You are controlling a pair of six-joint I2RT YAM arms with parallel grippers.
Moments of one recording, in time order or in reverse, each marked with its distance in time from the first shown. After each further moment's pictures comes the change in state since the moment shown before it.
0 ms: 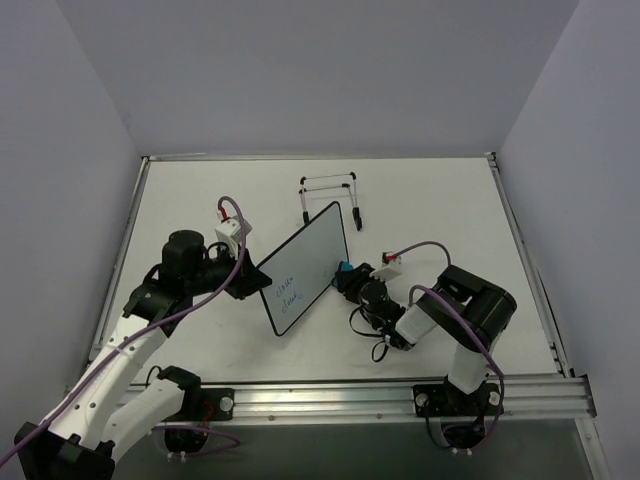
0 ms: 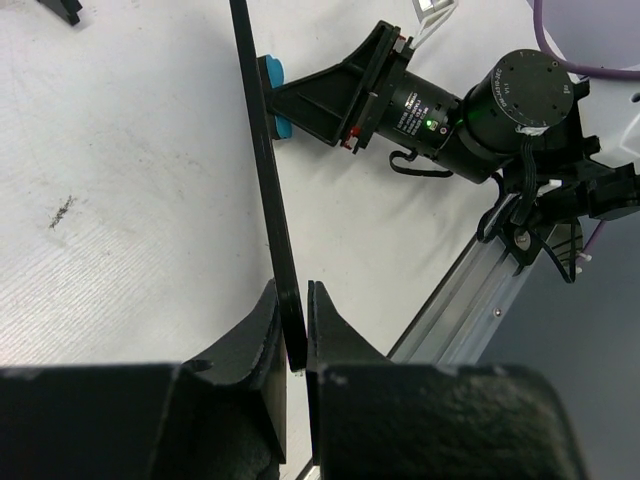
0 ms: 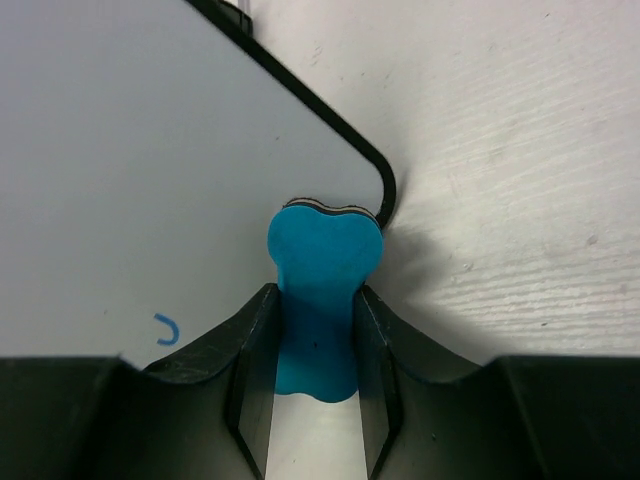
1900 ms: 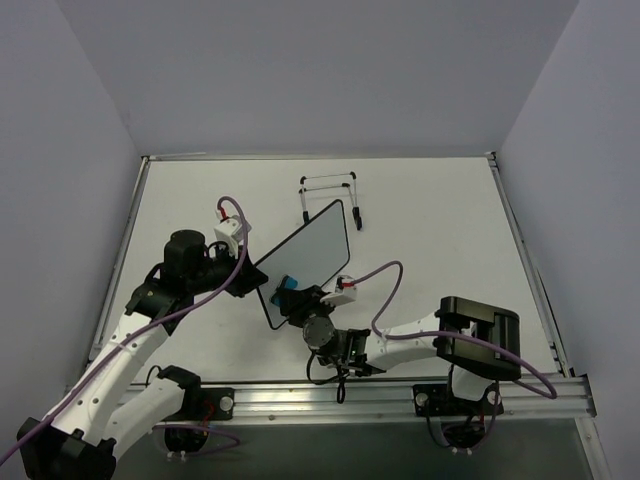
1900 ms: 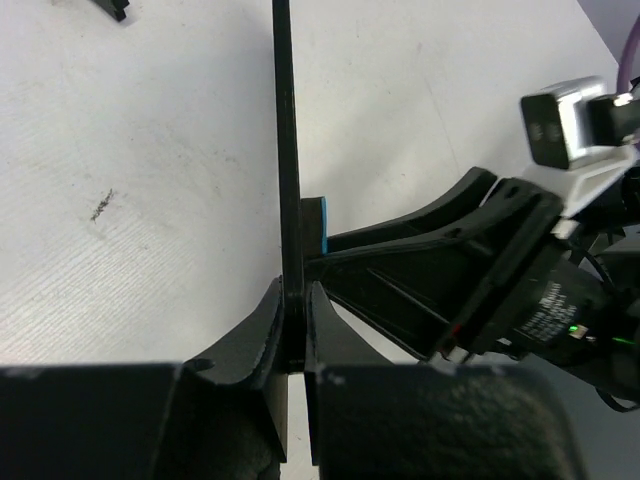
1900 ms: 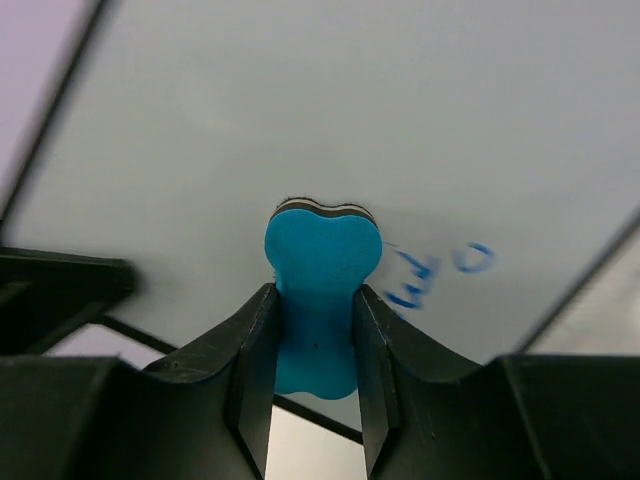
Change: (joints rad) left arm 0.009 0.012 -0.016 0.008 -0.053 0.031; right arm 0.520 -0.128 0.320 -0.322 0.458 0.213
